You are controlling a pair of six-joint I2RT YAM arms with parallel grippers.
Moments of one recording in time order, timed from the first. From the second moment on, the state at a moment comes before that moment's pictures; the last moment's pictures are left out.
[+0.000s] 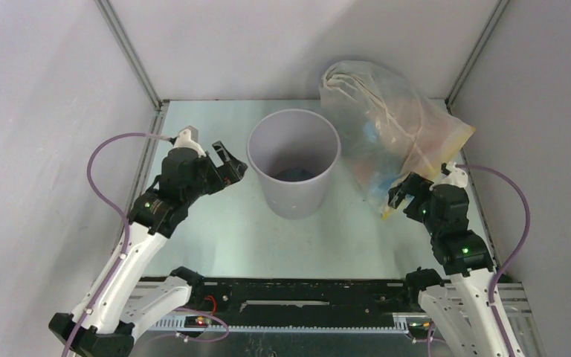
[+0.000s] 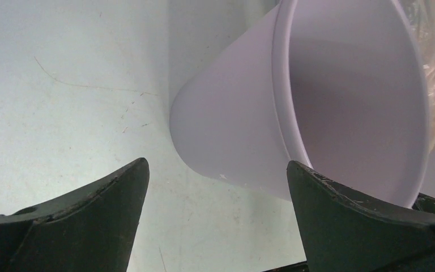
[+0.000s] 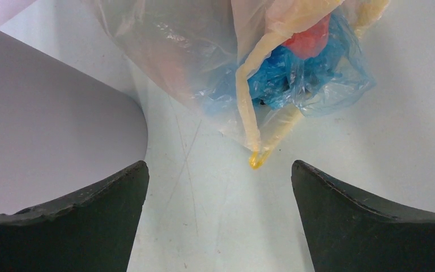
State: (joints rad) left arm -0.41 0.88 1.01 -0.64 -0.09 -0.71; right arm 0.18 0.55 0.69 -0.65 0.14 0.55
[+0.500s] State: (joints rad) left arm -0.41 0.79 1.02 -0.54 -0.06 -0.60; right arm 0.05 0.61 0.70 -0.59 0.07 0.55
